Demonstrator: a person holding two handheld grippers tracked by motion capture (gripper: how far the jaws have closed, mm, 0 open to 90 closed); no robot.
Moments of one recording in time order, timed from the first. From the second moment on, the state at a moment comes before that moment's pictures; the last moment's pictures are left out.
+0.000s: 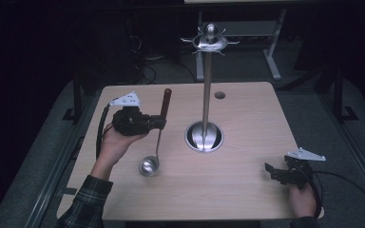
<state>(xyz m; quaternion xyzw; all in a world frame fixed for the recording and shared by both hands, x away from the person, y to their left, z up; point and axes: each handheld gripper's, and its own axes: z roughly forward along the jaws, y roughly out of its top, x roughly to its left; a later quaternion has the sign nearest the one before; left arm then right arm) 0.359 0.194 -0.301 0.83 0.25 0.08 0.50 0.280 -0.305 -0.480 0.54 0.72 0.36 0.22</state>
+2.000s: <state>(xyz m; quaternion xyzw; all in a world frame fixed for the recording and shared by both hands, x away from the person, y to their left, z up) 0.397 0.119 -0.209 0.82 0.20 0.10 0.53 0.280 -0.306 -0.480 0.54 0.72 0.37 0.22</state>
